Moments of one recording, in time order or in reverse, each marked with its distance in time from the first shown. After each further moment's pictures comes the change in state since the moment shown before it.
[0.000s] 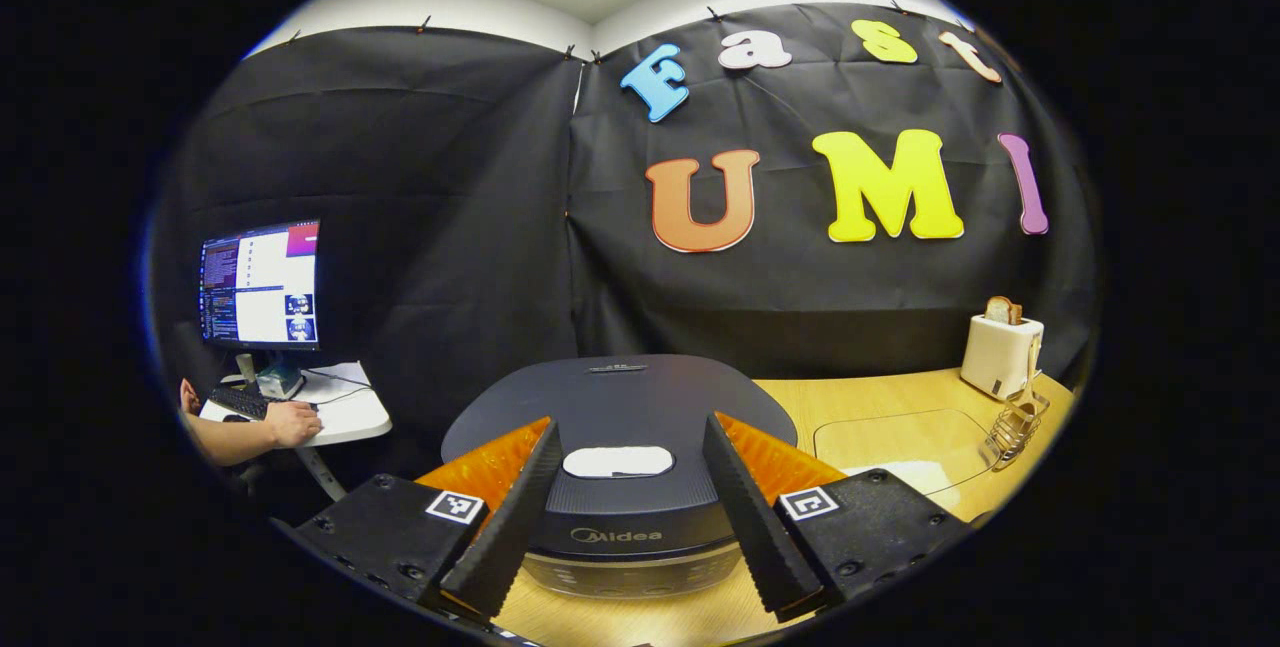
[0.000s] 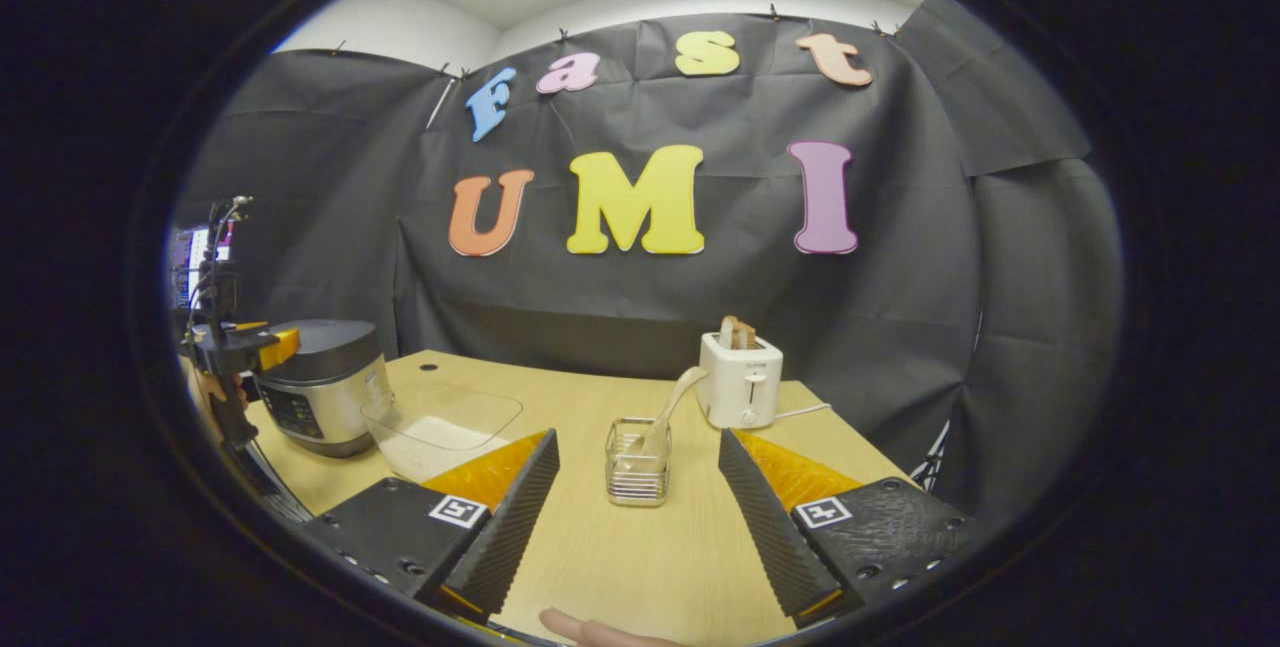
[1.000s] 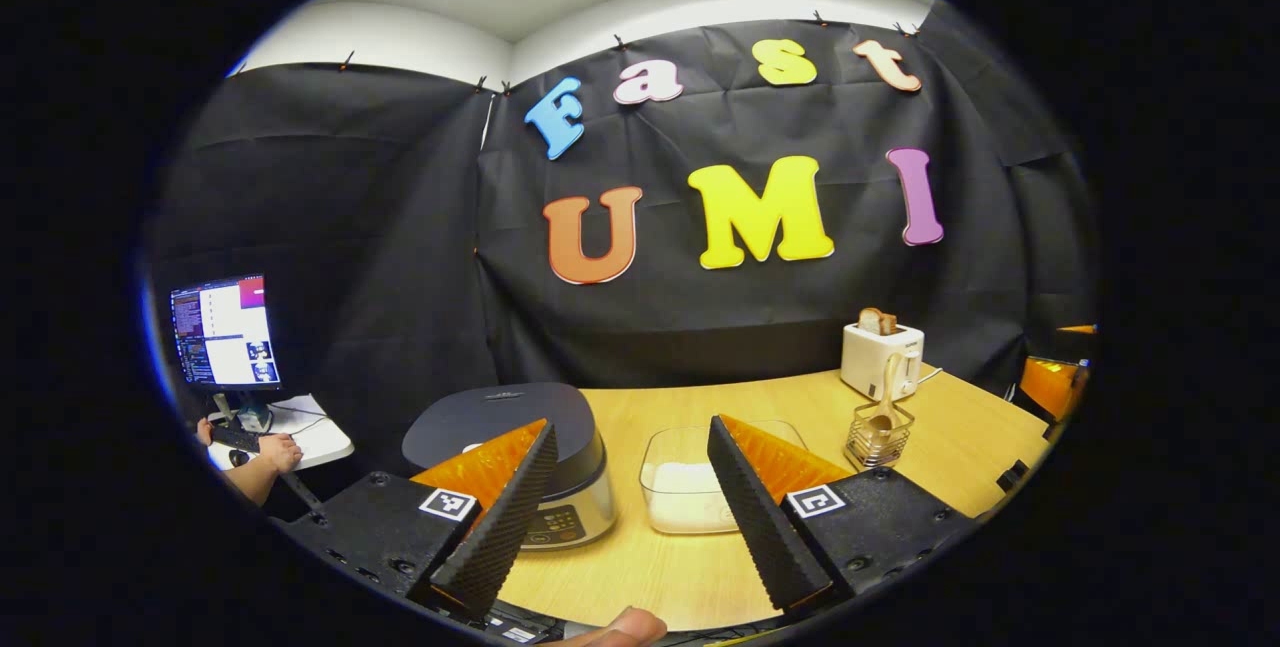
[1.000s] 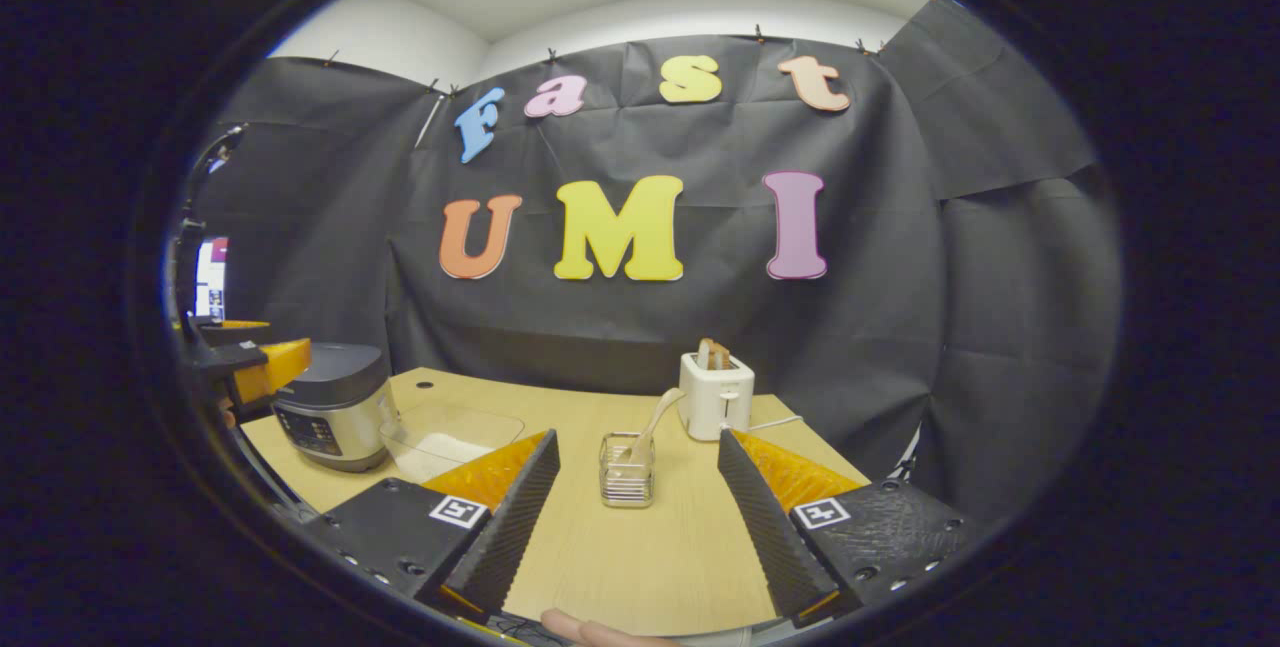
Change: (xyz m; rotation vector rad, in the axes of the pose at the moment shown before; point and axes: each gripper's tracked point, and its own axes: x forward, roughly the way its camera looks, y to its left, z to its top) left arm -0.143 -0.125 0.066 0.063 -0.085 -0.272; right arm -0.054 -0.003 0.031 0.017 -0.030 -0.068
